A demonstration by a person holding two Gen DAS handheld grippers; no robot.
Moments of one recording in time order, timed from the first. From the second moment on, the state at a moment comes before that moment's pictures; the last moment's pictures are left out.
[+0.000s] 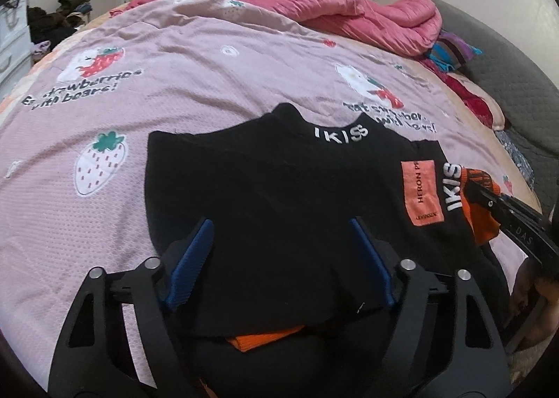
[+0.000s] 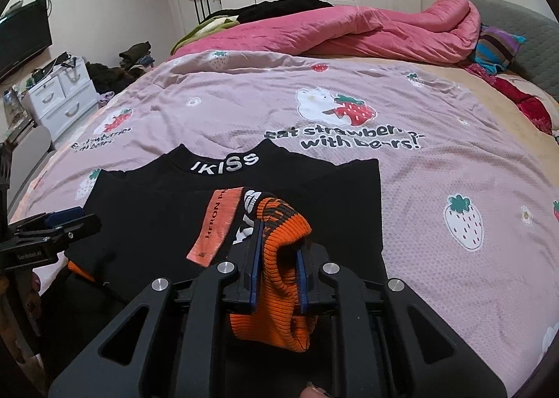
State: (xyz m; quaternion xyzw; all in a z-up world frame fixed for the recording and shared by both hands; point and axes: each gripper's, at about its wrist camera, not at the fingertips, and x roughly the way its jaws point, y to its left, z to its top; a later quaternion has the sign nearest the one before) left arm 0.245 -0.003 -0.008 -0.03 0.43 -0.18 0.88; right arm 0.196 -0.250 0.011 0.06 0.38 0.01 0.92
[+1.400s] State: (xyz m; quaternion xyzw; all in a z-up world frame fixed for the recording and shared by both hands) left arm 0.236 -0.013 -0.031 0.00 0.47 -0.18 0.86; right arm 0.201 -0.206 -0.037 0.05 0.46 0.07 0.88
